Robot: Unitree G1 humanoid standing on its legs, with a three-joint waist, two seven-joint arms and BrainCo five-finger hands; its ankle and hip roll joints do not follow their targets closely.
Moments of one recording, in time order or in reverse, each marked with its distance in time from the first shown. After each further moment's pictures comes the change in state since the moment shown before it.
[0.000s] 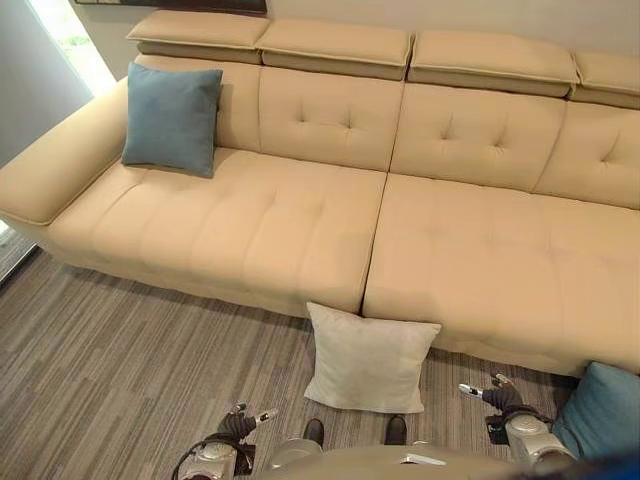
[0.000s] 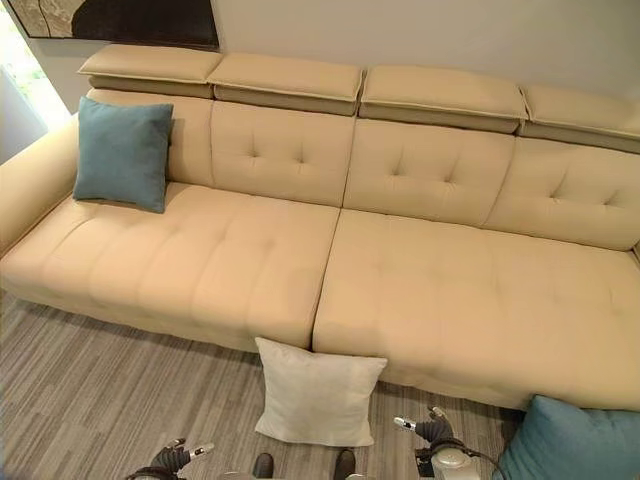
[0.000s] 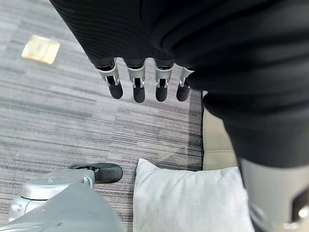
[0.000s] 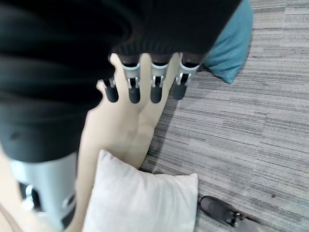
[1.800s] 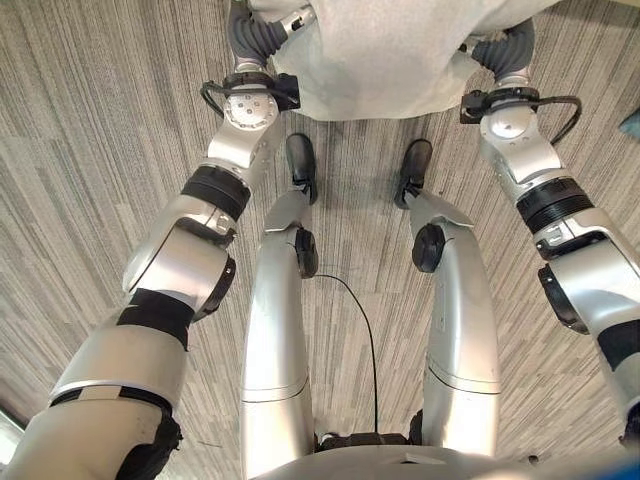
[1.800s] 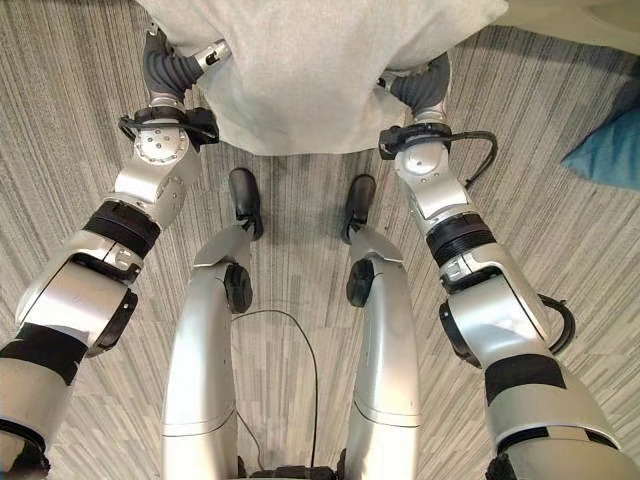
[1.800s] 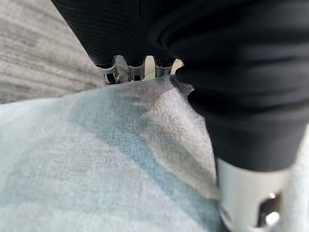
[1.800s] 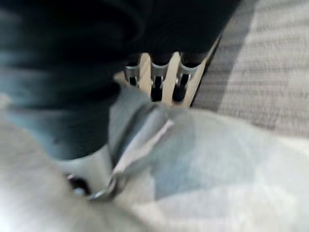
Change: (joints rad) left arm -1.215 0.201 -0.336 -0.303 -0.454 -0.129 0.339; right arm -1.118 -0.162 0.307 -0.341 0.265 -0.062 -0.345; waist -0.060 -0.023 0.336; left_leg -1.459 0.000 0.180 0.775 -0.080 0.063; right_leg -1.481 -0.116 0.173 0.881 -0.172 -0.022
